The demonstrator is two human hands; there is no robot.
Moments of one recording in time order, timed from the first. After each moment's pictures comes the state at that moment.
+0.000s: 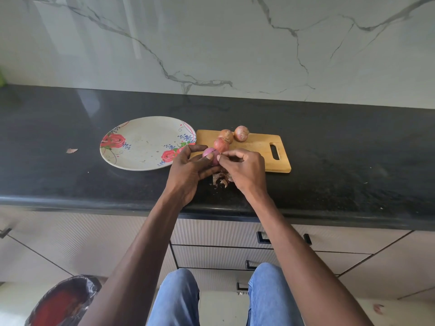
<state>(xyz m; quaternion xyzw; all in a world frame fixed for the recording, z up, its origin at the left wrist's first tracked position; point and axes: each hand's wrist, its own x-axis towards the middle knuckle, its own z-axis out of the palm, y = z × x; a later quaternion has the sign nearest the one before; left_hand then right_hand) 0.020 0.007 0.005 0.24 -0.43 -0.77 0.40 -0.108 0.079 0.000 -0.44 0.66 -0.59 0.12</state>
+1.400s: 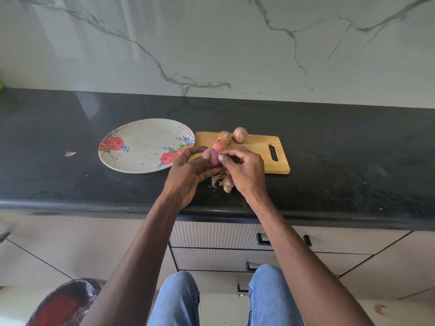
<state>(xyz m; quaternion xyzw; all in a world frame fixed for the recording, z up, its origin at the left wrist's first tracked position) 0.019 0.007 0.006 0.23 -0.44 -0.78 0.38 -0.117 0.073 -0.009 -0.47 0.63 -0.61 0.10</state>
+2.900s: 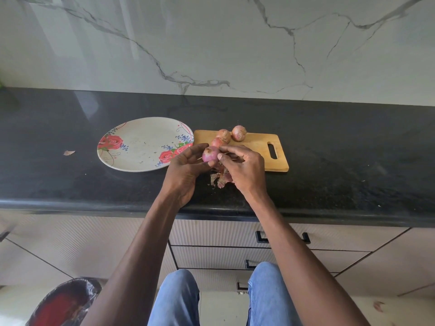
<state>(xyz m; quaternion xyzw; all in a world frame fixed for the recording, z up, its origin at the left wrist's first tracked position) 0.021 0.005 0.000 0.21 -0.47 -0.76 0.39 -0.114 0.079 -0.005 -0.48 0.63 -0.61 0.05</state>
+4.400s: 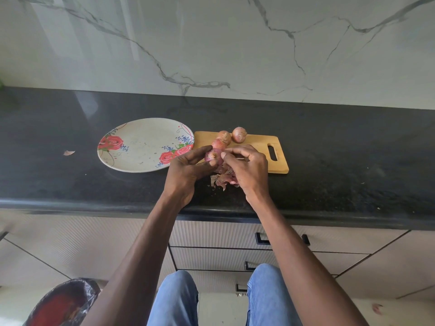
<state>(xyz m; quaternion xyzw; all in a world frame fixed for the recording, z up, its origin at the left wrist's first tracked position) 0.018 0.008 0.001 0.23 -0.49 -0.74 0.40 -0.117 0.079 -0.002 -0.43 0.64 -0.64 0.09</state>
